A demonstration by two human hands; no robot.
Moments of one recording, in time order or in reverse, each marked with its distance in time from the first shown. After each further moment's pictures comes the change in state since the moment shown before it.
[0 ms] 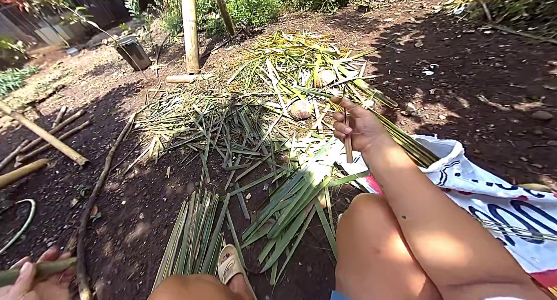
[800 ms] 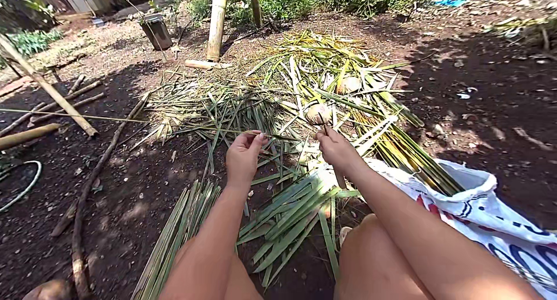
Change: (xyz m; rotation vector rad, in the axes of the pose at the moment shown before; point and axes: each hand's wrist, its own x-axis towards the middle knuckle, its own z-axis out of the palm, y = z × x) left_hand -0.108 -0.046 0.340 0.112 -0.620 0.136; right_hand -0.009 0.062 0.073 -1.157 -0.052 0.013
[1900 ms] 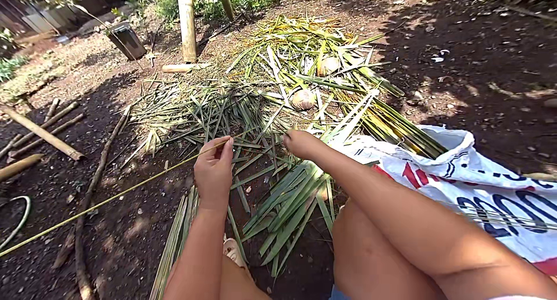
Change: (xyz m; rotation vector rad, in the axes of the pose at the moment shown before) left_hand -0.016 0.012 -0.023 0.277 0.109 0.255; right_hand 0.023 0.000 0.028 -0.393 -0.204 0.004
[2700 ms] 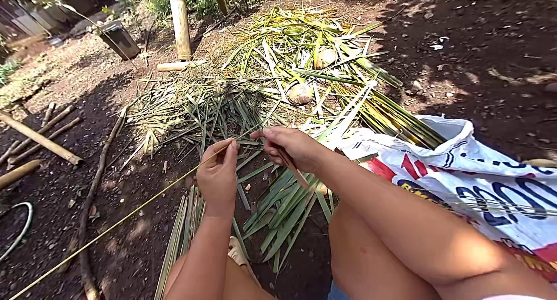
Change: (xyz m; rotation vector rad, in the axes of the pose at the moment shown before) left_hand -0.016 0.002 0.020 -0.263 0.026 0.087; right_hand -0.042 -0.024 -0.001 1.150 -0.282 -0.235
